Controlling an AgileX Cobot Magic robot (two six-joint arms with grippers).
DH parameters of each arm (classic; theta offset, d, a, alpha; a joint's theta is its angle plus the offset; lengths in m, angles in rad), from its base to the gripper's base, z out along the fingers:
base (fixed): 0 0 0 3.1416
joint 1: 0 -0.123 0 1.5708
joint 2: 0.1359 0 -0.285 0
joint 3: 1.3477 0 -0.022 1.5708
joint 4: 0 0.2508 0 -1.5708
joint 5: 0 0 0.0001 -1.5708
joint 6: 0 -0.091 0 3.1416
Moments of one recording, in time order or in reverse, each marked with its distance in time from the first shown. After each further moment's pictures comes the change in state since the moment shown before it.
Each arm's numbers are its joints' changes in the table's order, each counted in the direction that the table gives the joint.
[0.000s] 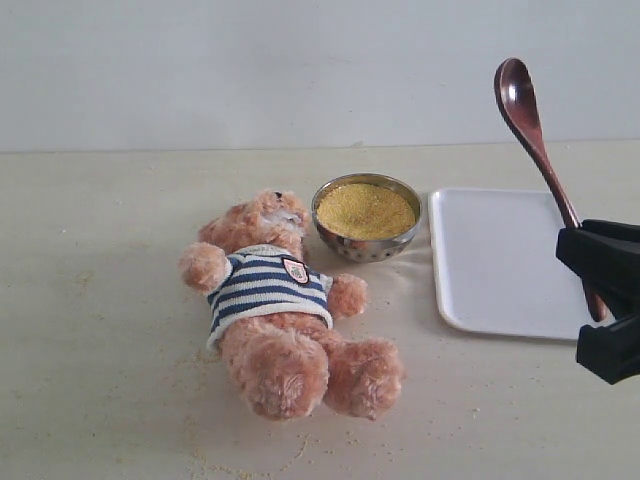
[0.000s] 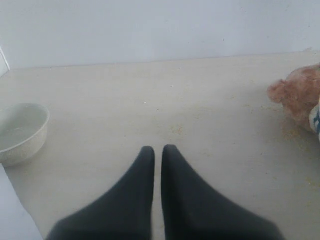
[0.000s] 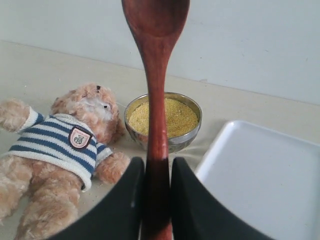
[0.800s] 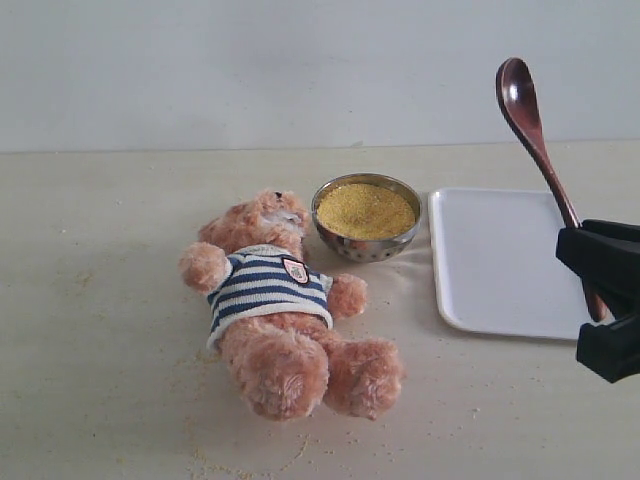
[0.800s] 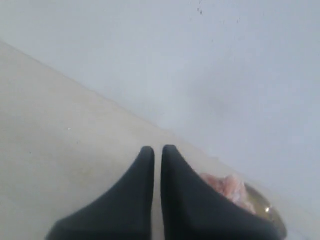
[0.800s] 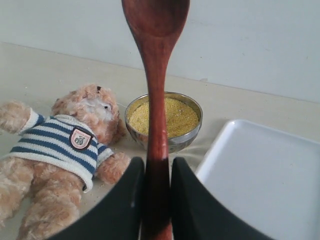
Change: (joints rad) left arm 0.000 0.000 0.000 -0.537 -0.187 0.104; right arm 0.000 -0.001 0.000 0.000 0.000 -0.012
